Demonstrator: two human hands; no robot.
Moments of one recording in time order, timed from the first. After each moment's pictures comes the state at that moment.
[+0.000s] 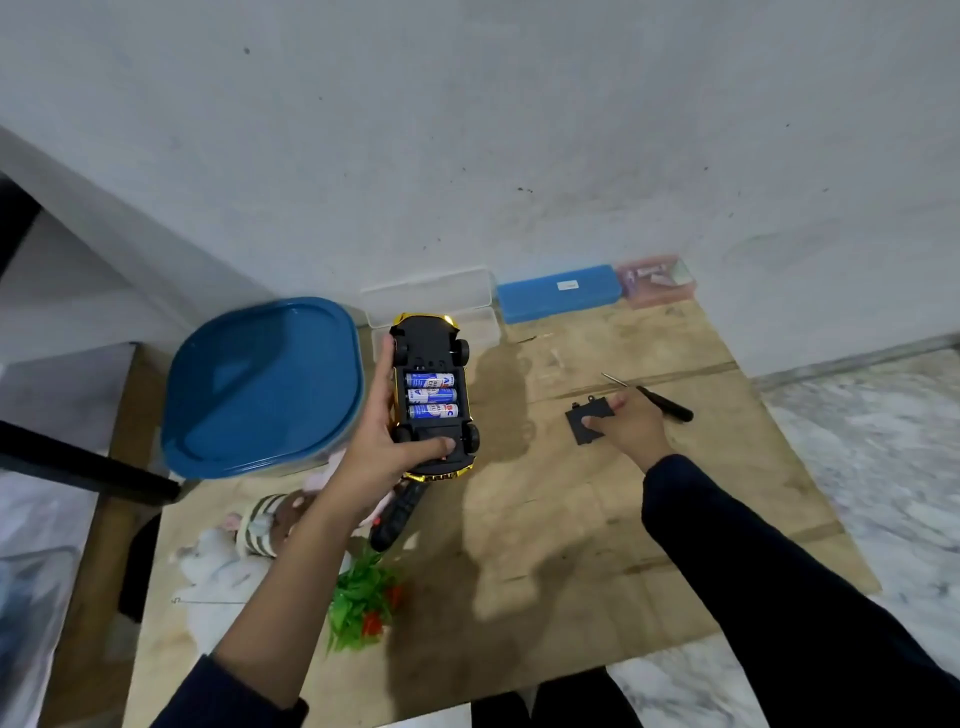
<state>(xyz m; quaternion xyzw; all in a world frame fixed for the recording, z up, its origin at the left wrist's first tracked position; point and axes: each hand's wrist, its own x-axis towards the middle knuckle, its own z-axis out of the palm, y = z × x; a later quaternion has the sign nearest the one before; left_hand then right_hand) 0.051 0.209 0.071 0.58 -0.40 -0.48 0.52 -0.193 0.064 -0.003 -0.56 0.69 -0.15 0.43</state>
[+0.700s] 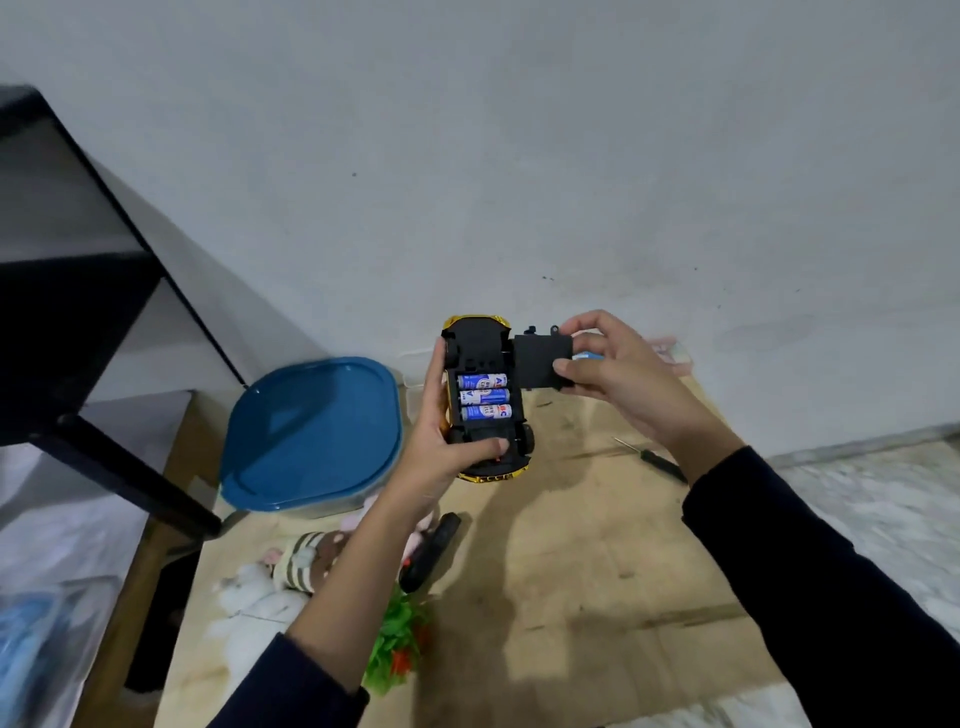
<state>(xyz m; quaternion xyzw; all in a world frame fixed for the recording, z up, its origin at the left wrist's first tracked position) 0.035 0.201 0.127 0.49 -0.42 -0.47 0.60 -0.135 0.096 0.197 -0.61 0.38 -0.31 0.62</state>
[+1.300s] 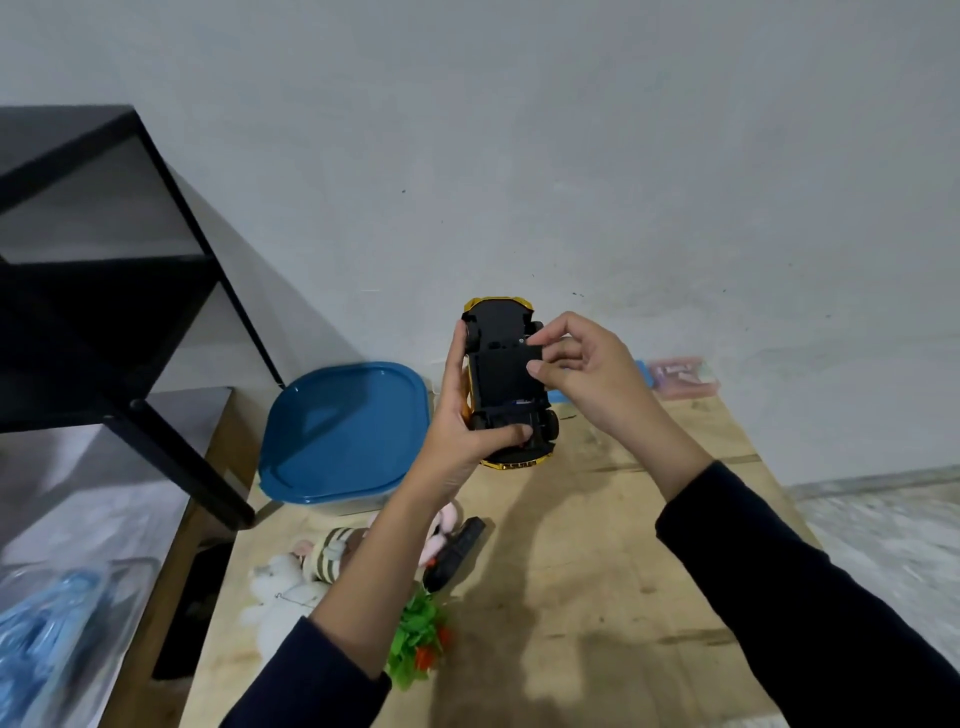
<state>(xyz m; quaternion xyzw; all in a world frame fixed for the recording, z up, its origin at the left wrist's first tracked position) 0.045 0.206 0.154 0.46 -0.43 -0.45 0.63 -0.085 0.129 0.216 -0.73 0.36 -0.34 0.47</state>
